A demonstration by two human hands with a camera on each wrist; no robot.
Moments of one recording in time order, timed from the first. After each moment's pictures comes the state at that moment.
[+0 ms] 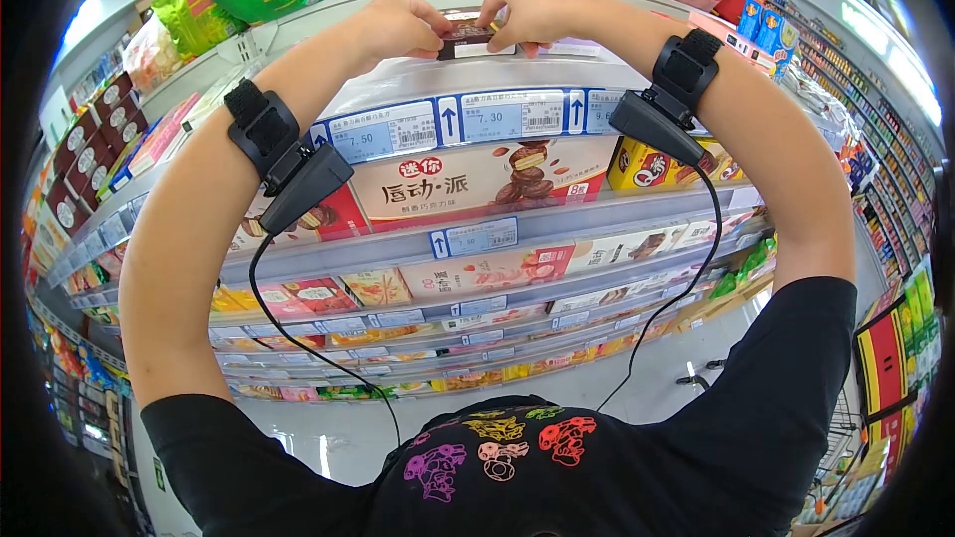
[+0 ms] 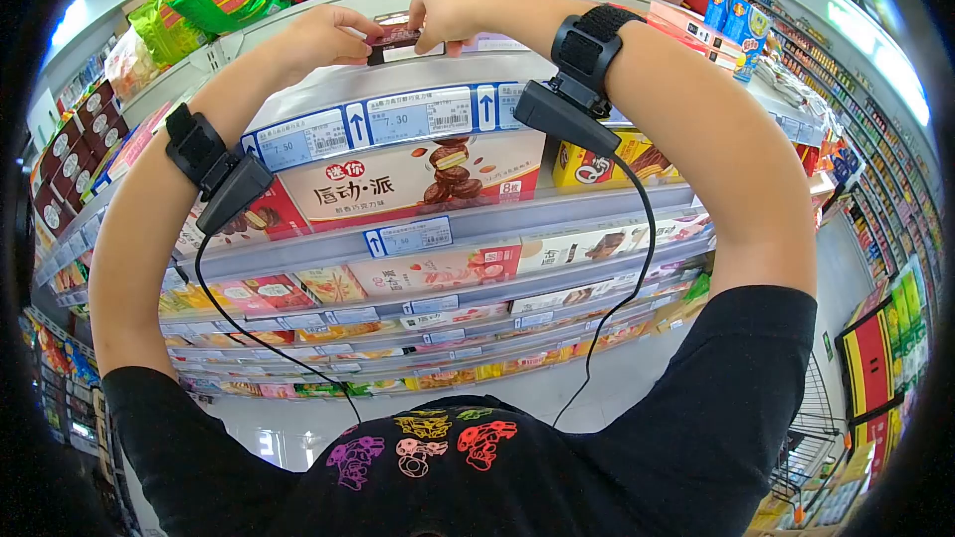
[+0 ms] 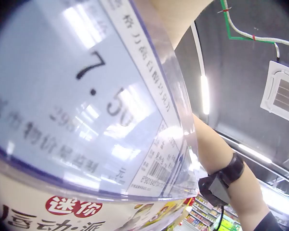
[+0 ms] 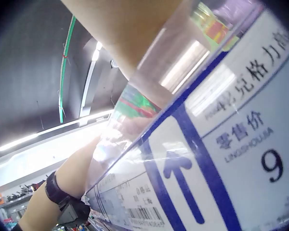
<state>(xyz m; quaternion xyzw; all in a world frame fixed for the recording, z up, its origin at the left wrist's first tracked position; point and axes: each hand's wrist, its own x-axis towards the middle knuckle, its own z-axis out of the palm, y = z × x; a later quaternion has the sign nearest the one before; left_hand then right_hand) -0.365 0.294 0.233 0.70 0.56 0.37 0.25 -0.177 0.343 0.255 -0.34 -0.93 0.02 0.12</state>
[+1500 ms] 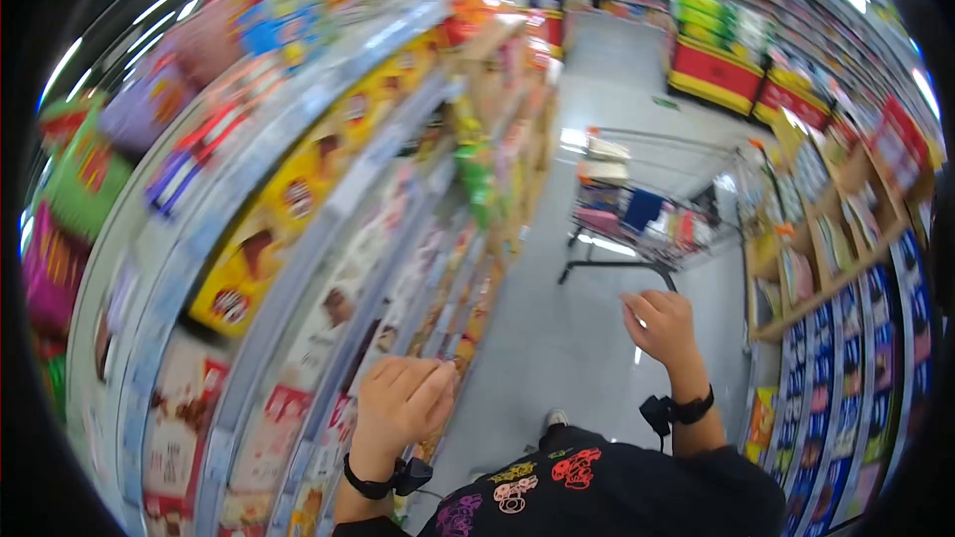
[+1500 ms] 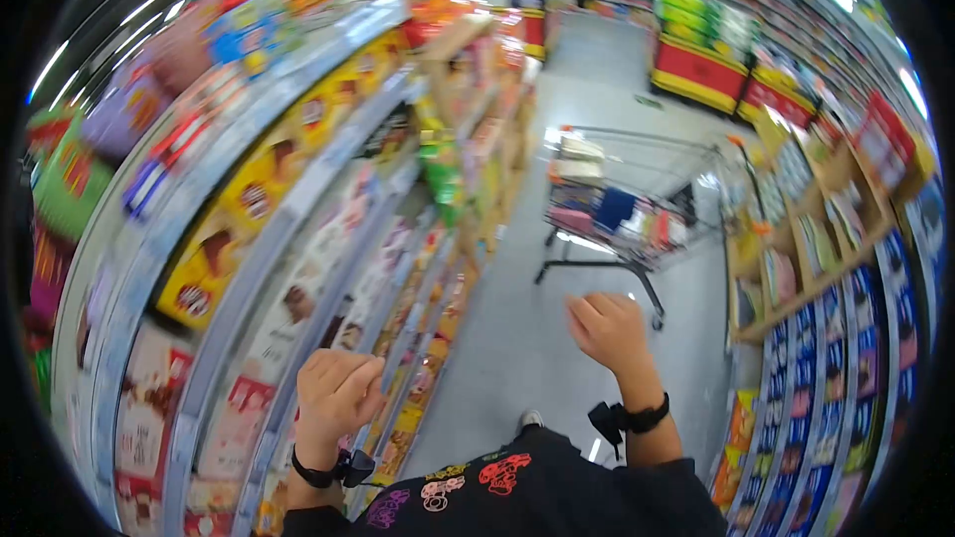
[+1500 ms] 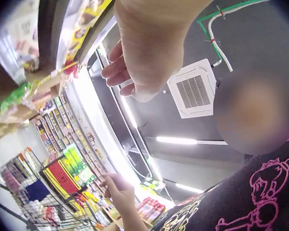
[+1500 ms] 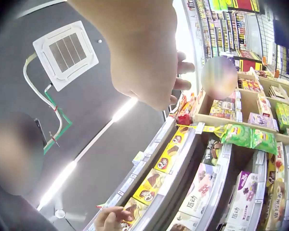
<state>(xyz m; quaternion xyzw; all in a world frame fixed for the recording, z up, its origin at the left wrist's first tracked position) -0.009 0.142 0.041 0.93 0.03 0.36 0.03 0.273 -0.060 -0.028 -0.74 -0.57 -0.27 0.24</state>
